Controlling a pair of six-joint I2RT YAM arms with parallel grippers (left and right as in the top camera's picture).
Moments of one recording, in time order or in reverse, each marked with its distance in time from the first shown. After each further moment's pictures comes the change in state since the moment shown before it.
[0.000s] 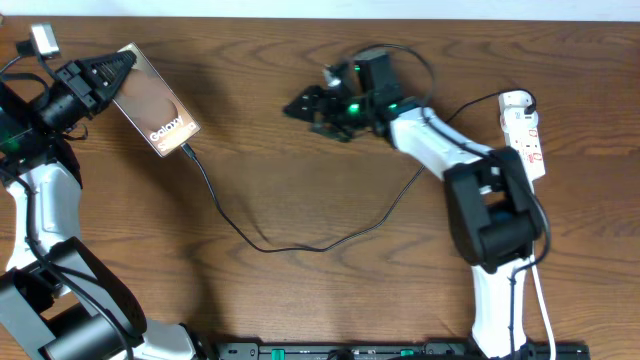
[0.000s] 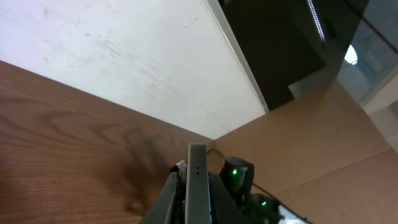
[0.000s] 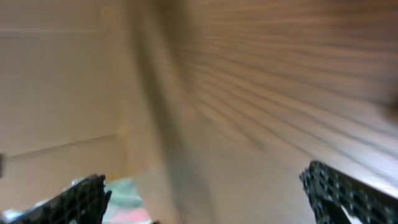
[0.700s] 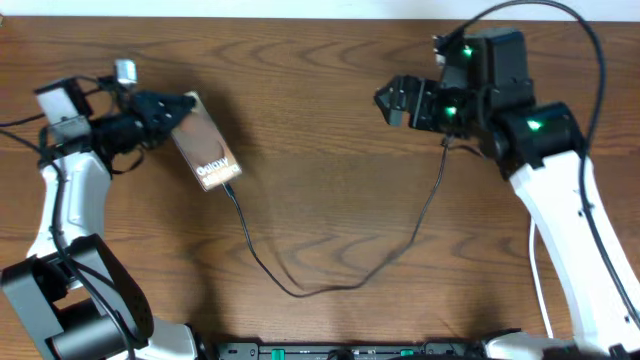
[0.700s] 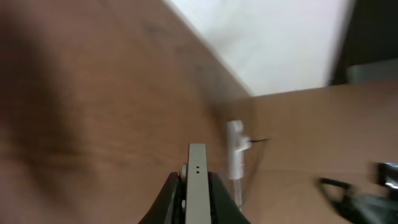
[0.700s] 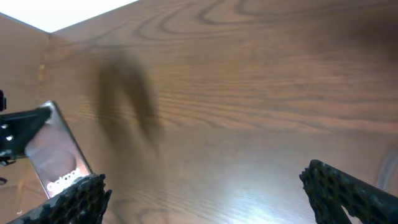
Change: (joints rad) left arm -0.178 0.000 -0.007 -0.844 -0.241 0.527; right arm -0.097 -0.694 0.001 -0.652 0.499 -0.305
